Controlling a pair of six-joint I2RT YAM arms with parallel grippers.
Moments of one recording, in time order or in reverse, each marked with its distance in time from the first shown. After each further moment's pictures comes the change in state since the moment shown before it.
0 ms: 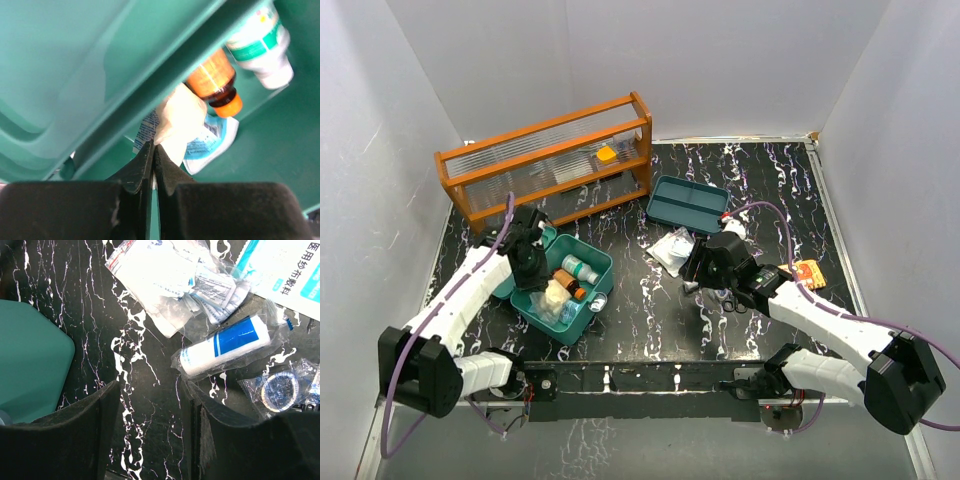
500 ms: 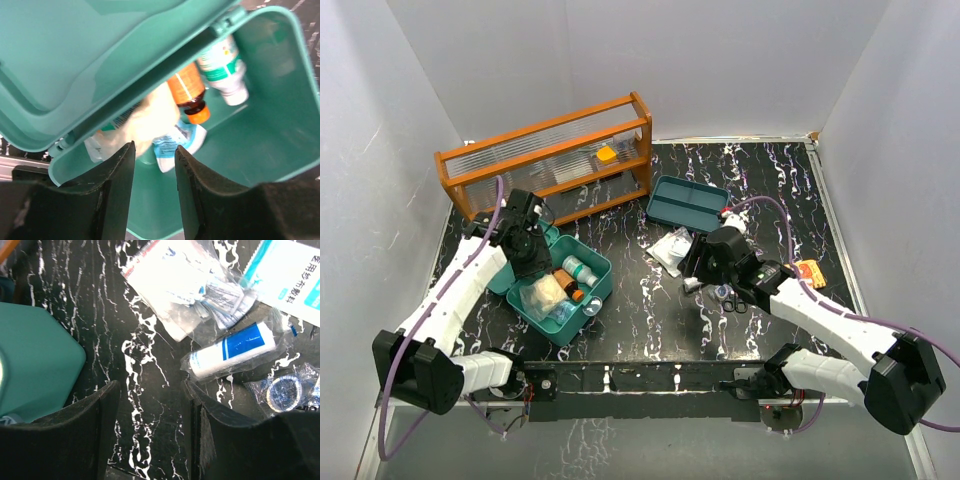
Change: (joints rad) left arm 0.001 0.051 0.161 -0.089 -0.086 -0.065; right arm 0.000 -0.001 0.030 -0.014 -0.003 -0.003
